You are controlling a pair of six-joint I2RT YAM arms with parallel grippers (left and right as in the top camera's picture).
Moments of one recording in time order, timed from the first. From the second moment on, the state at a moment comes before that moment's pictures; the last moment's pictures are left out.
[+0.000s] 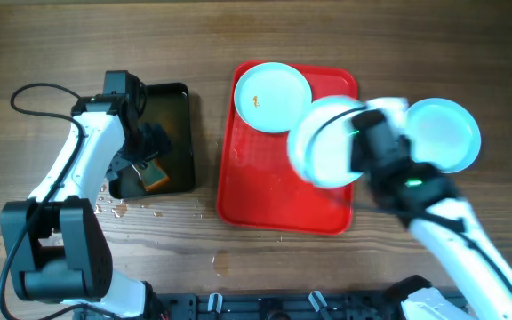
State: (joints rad) left arm 0.01 1.71 1.17 -0.97 -0.10 -0.52; right arm 0.35 1.15 0.92 -0.72 0.42 0.35
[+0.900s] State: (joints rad) left arm 0.01 1.71 1.17 -0.97 -0.10 -0.52; right arm -0.52 1.44 0.92 -0.49 -0.50 0.35
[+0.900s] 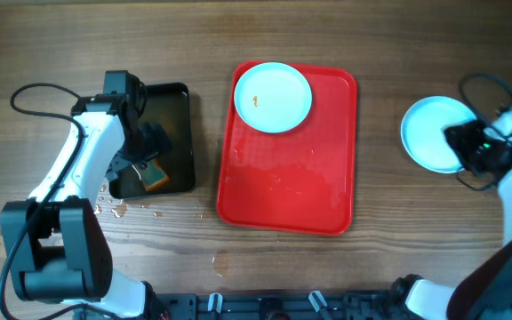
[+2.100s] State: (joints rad) left arm 0.01 1.71 1.17 -0.97 -0.10 -0.52; right arm 0.41 1.80 0.99 -0.40 -0.01 0.36
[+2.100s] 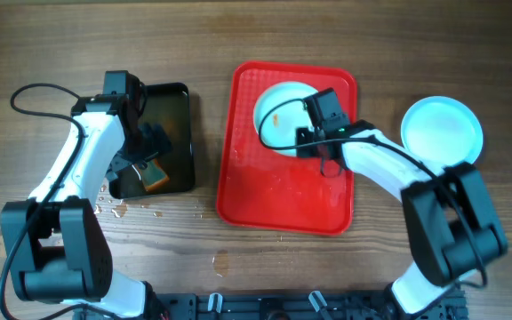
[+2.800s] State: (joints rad) left arm 0.01 1.71 1.17 -0.97 -0.10 -0.52; right arm 0.20 1.68 0.96 -0.43 0.08 0.28
